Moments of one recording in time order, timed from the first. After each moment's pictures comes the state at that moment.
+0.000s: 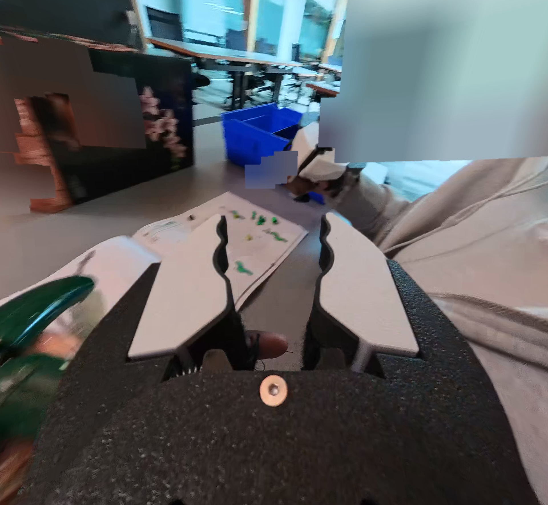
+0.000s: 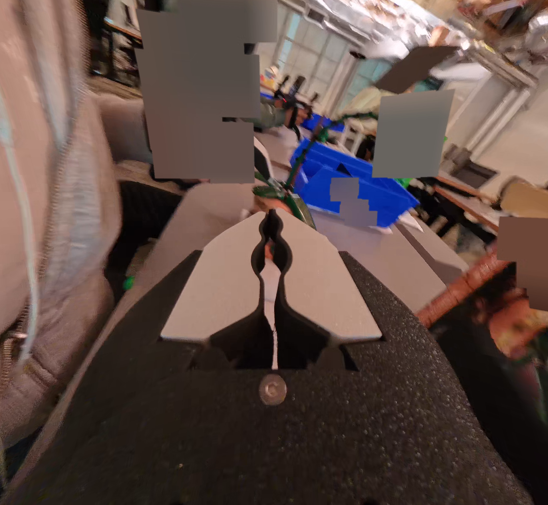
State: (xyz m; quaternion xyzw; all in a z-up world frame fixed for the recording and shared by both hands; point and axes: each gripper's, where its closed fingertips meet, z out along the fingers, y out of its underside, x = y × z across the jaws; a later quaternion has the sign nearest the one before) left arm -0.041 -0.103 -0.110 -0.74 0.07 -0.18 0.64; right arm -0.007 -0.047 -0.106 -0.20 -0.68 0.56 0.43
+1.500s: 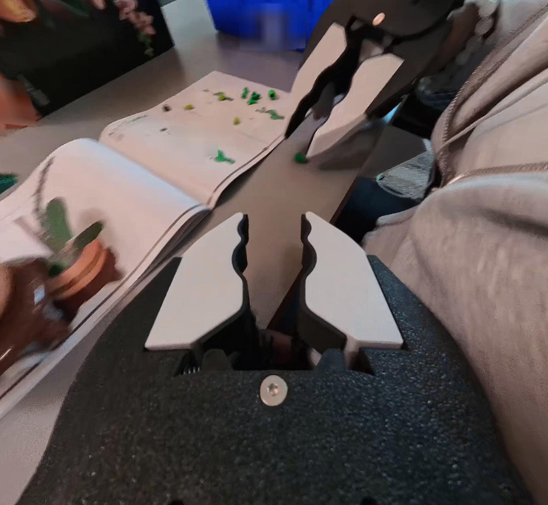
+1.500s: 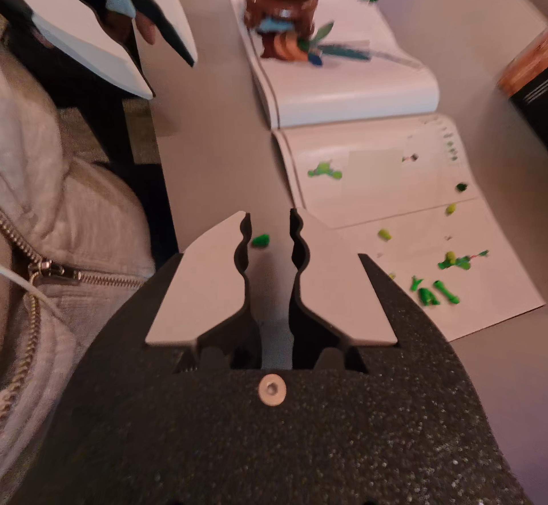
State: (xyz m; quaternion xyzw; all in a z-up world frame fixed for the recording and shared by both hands) left arm -0.009 -0.138 -0.214 -0.83 0.14 -0.05 0.53; right arm 0.036 -0.054 -0.231 -0.47 -0.76 0.34 0.30
